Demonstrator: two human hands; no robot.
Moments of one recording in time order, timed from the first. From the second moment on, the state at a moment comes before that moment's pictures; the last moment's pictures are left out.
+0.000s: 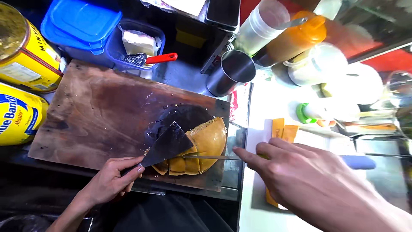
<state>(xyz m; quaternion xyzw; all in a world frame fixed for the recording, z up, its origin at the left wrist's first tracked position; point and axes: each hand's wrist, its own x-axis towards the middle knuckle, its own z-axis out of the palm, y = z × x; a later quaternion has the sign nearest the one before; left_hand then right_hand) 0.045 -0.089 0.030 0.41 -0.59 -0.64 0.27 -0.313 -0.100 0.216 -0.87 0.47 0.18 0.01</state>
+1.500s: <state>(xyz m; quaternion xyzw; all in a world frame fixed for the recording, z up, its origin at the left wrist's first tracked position) 0.032 -0.076 0.054 0.51 -0.59 -0.59 0.19 -0.298 -0.101 0.242 -0.83 0.47 0.30 0.00</state>
